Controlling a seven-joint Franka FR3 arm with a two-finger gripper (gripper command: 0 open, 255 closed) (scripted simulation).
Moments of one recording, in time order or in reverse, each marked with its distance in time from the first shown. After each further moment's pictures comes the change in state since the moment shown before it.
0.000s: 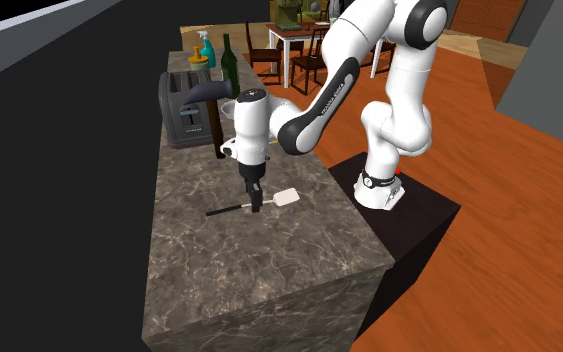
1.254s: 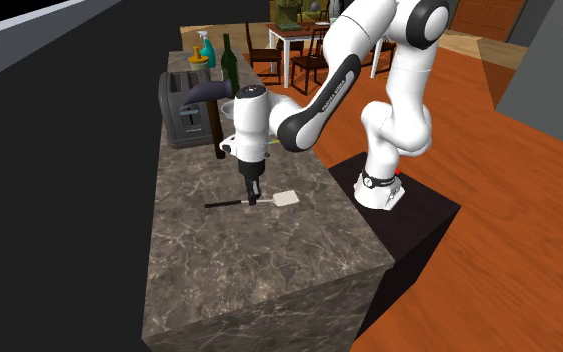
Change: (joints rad) arm 0.000 -0.014 0.000 0.010 0.000 -0.023 -0.001
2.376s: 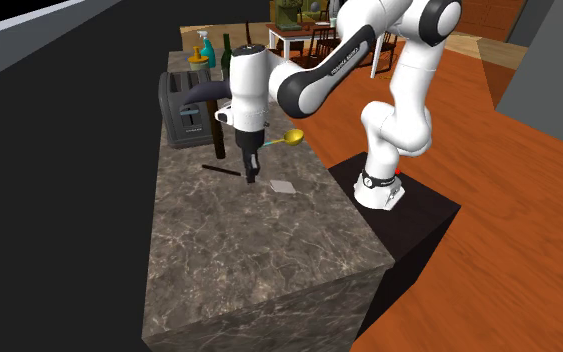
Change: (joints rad) arm 0.001 -0.120 0.003 0.113 -0.003 -0.232 0.003
